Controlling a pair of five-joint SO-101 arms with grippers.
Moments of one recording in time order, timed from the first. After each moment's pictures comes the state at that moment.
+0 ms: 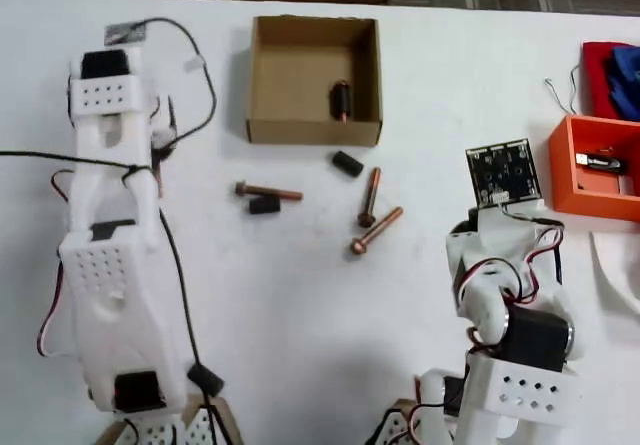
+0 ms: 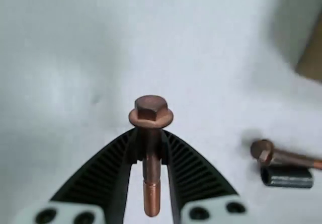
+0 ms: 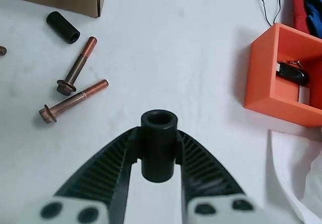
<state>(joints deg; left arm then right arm) -15.0 42.5 -45.7 97.3 3.1 7.6 -67.3 47.3 73.9 23.1</state>
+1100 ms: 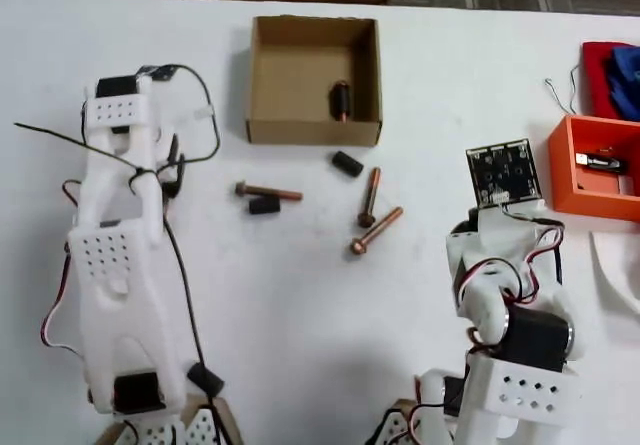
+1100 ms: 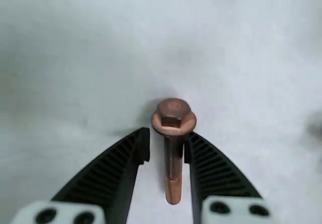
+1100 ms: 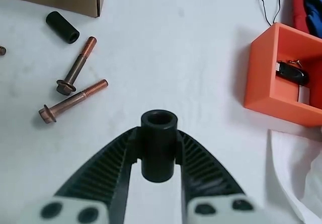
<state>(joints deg) -14.7 53.9 -42.9 93.9 -9.4 7.6 -67.3 47.3 73.9 23.1</state>
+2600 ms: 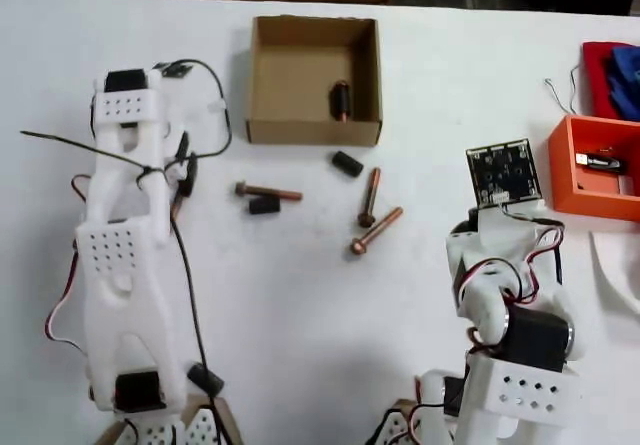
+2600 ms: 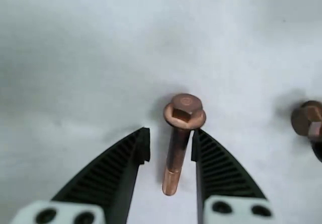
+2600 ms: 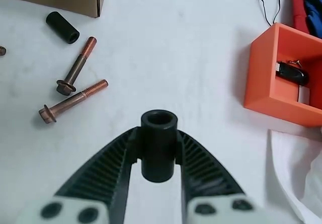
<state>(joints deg) -13.7 54.5 -49.7 100.0 -11.3 7.6 -67.3 47.3 73.9 23.1</state>
